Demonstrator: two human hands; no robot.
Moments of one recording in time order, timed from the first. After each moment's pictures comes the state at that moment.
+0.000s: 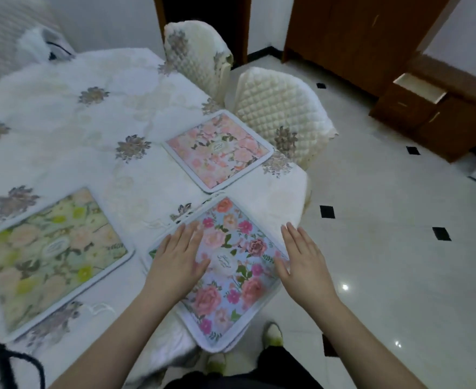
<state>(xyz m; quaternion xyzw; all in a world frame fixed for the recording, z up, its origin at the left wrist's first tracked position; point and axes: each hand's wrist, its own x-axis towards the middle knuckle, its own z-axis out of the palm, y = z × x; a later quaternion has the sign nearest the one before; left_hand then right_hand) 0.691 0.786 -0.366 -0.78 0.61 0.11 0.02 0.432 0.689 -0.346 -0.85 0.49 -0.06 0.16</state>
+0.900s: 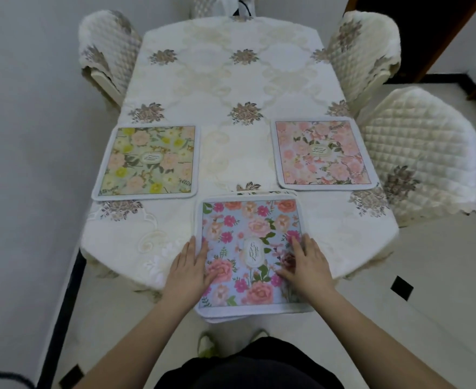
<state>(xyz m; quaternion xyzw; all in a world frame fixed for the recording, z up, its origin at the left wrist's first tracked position) 0.603 0.857 -0.442 -0.94 0.25 0.22 -0.06 0.485 0.592 -0.424 -0.94 0.26 0.17 0.14</state>
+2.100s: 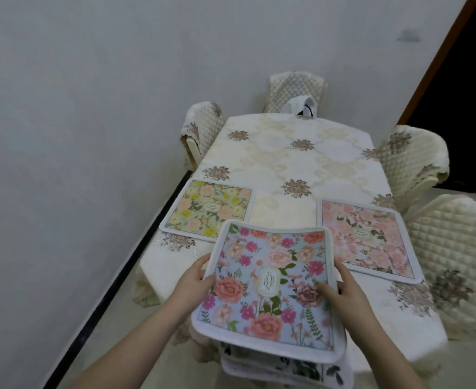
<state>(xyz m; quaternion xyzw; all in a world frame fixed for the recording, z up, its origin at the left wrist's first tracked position) 0.614 0.890 -0.308 -0.78 -0.04 0.24 -0.57 0.522 0.590 -0.293 -0.78 0.25 0.03 0.57</state>
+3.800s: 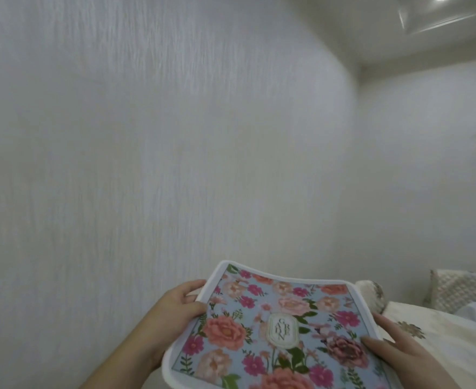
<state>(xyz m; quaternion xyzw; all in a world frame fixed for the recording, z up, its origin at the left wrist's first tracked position) 0.513 1.301 0.014 -0.72 -0.12 -0.09 -0.68 0.574 0.967 0.008 -0.64 -0.11 0.11 0.75</state>
